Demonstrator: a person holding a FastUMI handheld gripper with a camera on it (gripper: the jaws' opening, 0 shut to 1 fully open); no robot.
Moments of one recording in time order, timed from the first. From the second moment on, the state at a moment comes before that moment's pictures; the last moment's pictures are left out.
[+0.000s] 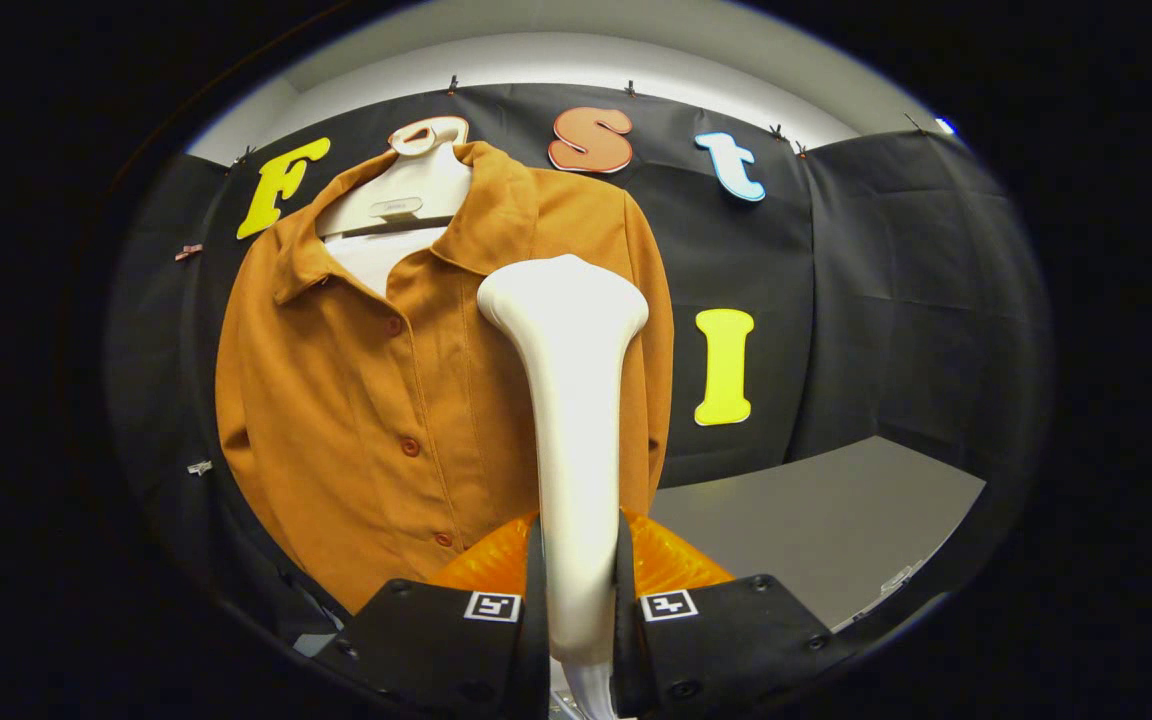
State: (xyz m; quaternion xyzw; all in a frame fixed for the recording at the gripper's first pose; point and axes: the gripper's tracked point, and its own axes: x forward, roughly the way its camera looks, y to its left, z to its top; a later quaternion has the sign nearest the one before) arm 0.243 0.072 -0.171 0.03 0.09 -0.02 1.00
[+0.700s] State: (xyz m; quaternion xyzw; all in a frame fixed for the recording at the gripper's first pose) arm 0.218 0.093 -0.320 0.02 0.24 -0.01 0.97
